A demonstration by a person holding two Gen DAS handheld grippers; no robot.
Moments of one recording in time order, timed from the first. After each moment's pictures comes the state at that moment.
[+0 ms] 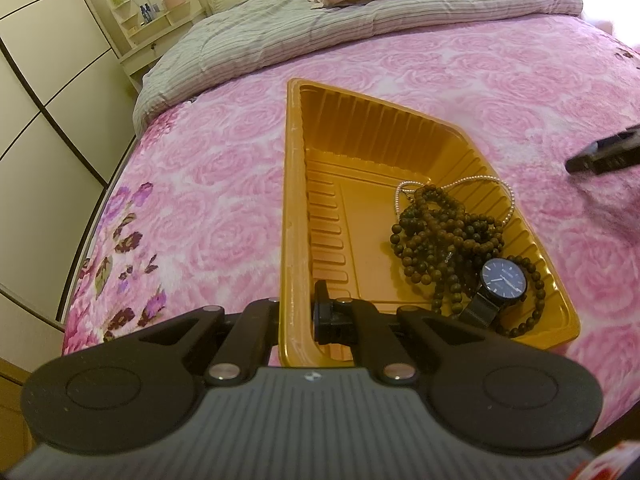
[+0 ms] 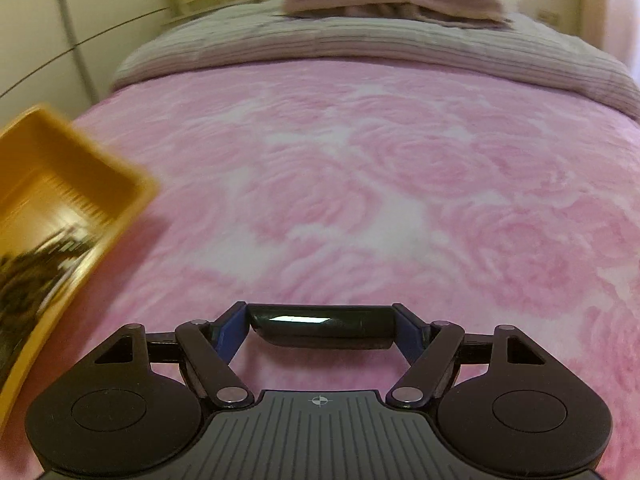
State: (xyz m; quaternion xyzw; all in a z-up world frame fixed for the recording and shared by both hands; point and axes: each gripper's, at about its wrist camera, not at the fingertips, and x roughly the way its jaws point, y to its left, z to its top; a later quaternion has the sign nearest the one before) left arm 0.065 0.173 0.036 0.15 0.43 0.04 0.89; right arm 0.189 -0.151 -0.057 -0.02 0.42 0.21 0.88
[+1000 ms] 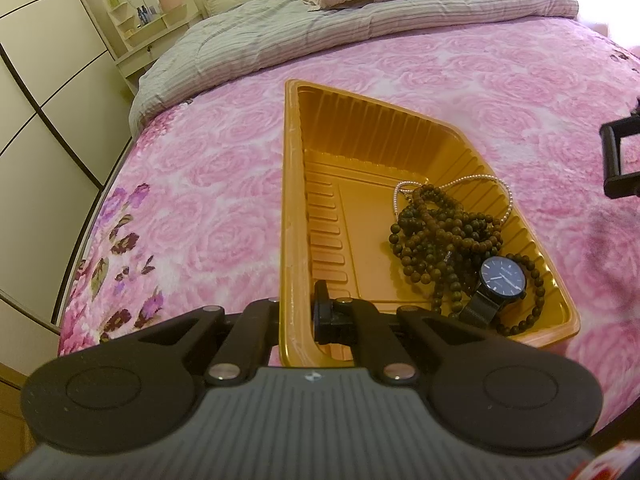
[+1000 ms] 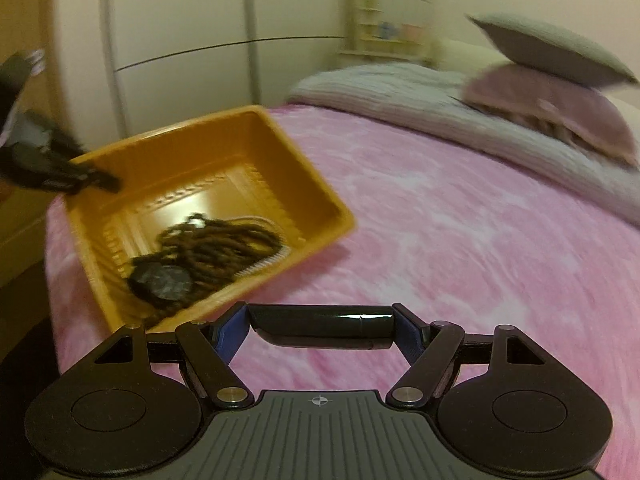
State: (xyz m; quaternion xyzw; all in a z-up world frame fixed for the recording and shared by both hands) left arm 0.066 0.171 0.032 0.15 0.42 0.03 0.89; right arm 0.114 -0.113 0.008 -0.14 0.30 0.42 0.84
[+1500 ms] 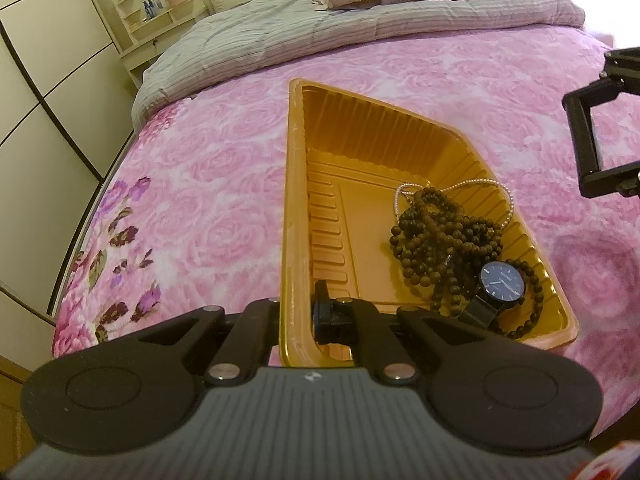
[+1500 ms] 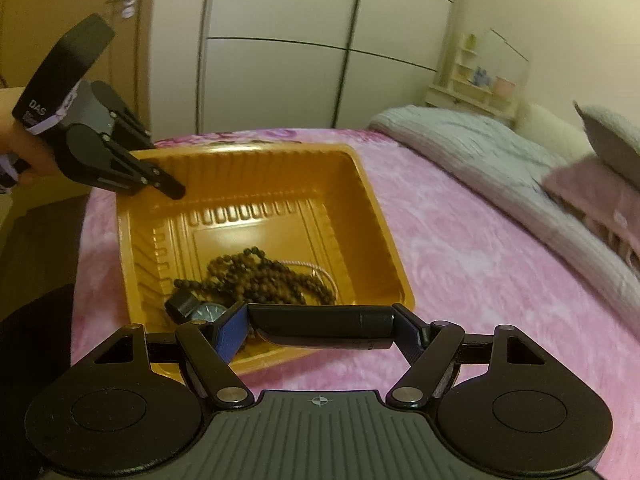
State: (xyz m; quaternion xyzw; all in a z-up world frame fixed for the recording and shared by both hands) left arm 0.065 0.175 0.033 0.13 0.42 0.04 0.90; right arm 0.116 -0.055 0.032 -0.24 0.23 0.50 0.80
